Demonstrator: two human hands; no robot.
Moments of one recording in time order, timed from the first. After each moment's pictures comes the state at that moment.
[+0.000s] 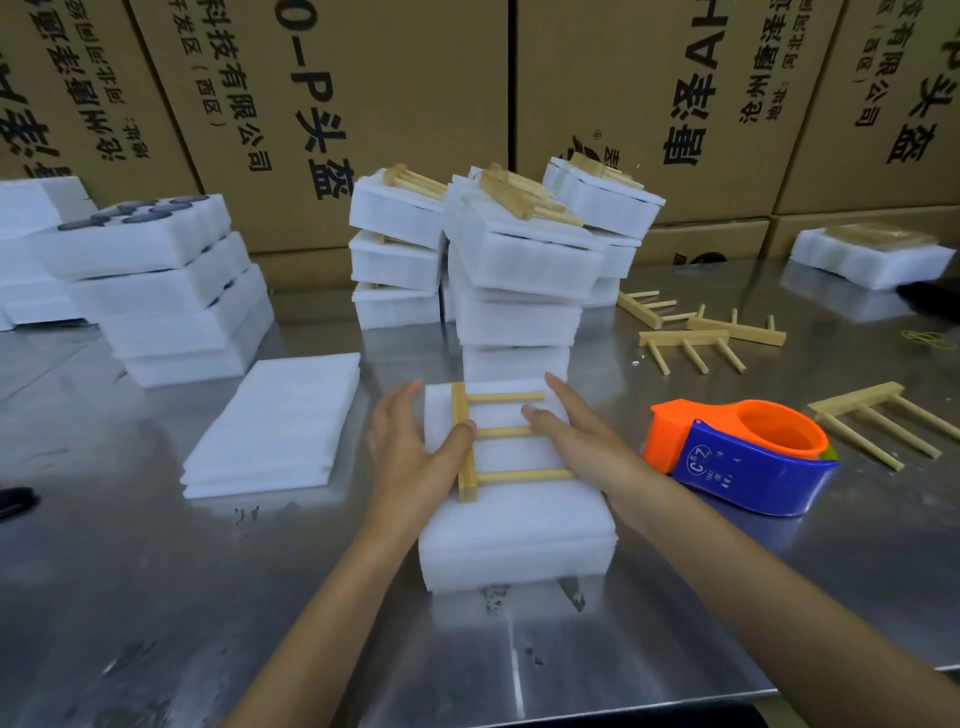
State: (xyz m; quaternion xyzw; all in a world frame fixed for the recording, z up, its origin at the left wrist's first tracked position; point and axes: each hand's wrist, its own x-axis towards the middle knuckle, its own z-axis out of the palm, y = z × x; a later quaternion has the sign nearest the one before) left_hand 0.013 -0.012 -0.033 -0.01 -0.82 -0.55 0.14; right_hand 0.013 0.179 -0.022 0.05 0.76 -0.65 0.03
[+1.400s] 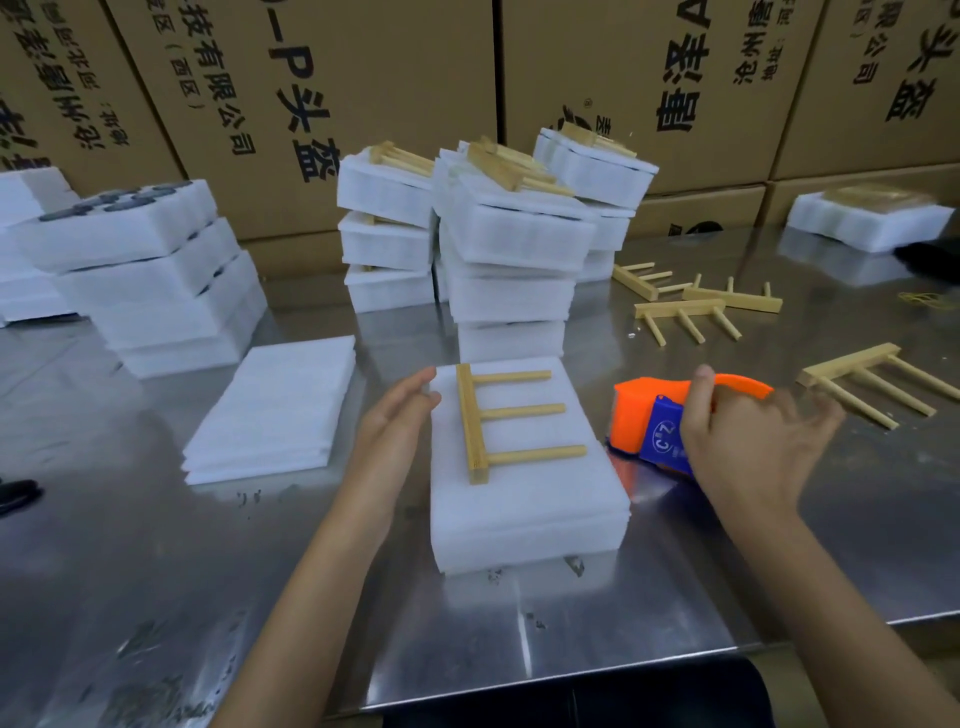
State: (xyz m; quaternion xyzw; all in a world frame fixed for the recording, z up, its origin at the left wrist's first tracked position) left_hand 0.029 -0.025 -0.018 -0.01 -0.70 -0.71 0.01; right_hand 0.059 0.261 -0.038 0.28 0.89 0.00 -0.37
